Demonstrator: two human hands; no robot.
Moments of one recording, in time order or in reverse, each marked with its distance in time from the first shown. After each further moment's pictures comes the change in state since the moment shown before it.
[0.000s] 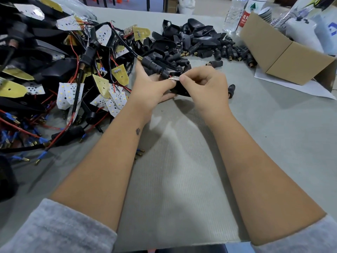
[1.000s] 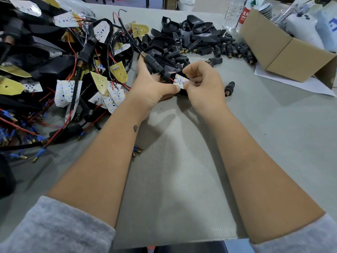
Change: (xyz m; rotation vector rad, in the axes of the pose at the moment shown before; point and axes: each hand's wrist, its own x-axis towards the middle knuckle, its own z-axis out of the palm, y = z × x) left_hand -0.002 0.000 0.000 0.109 -0.049 -0.005; right_hand 0.006 0.011 0.003 -0.106 -0.082 0.032
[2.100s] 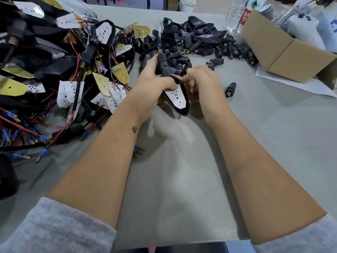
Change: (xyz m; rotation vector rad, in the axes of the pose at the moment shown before) left_hand -0.004 0.010 0.002 -0.069 -0.125 0.013; right_hand -0.005 -0.012 -0.006 0.375 -0.096 0.181
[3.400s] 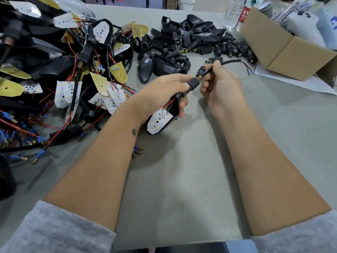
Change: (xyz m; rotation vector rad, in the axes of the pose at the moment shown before) left_hand -0.012 0.007 0.012 0.253 -0.307 -0.187; right_hand 0.023 0.015 -0.023 0.503 0.191 0.168
